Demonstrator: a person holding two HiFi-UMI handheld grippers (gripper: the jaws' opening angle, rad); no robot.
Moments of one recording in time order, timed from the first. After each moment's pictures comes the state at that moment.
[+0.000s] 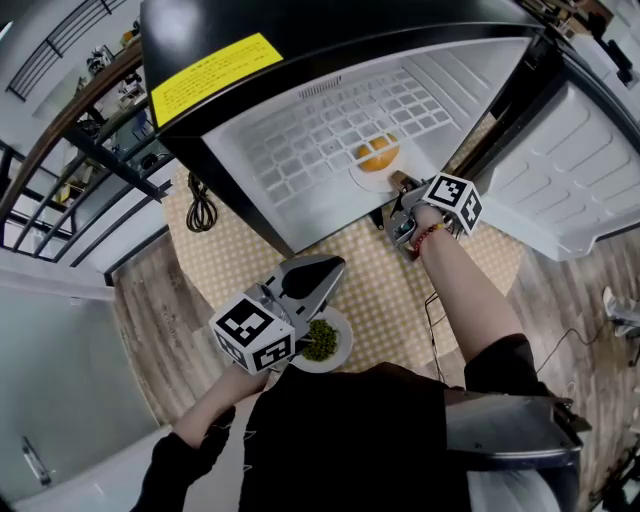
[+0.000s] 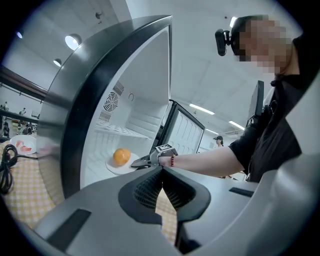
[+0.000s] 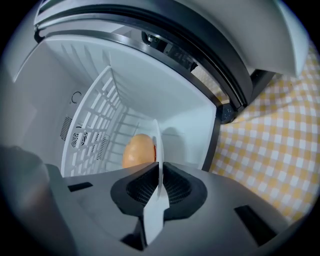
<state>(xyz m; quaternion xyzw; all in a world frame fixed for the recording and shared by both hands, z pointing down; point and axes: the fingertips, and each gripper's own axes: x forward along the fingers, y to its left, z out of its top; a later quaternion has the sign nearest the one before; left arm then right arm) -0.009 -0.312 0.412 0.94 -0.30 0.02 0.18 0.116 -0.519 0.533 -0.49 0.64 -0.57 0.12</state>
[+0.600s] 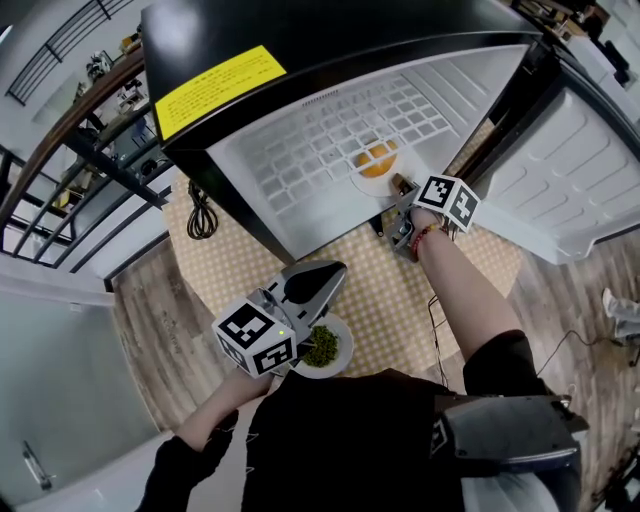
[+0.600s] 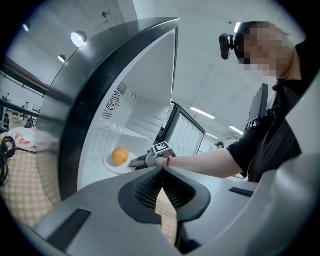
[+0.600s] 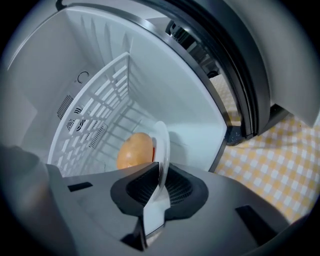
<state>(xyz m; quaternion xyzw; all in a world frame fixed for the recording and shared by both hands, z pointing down) -0.010 -0.316 0.411 0.93 -0.30 0.00 0.20 0.120 -0.532 0.532 -0.53 0.69 -0.50 0.03</state>
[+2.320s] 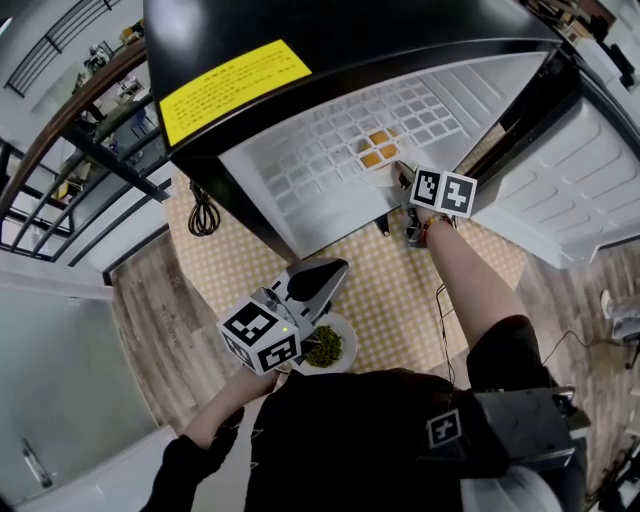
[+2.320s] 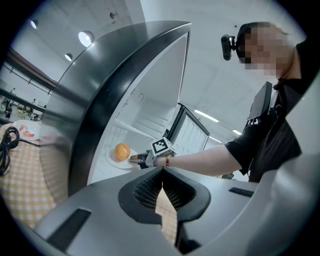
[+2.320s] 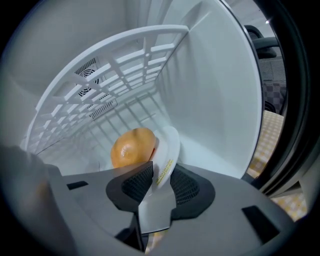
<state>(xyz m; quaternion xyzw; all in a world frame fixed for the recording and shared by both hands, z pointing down) -0.019 -0.326 0.425 0.92 -0.31 -0.01 0.22 0.111 -0.563 0.529 -0.53 0.77 -0.33 -0.12</state>
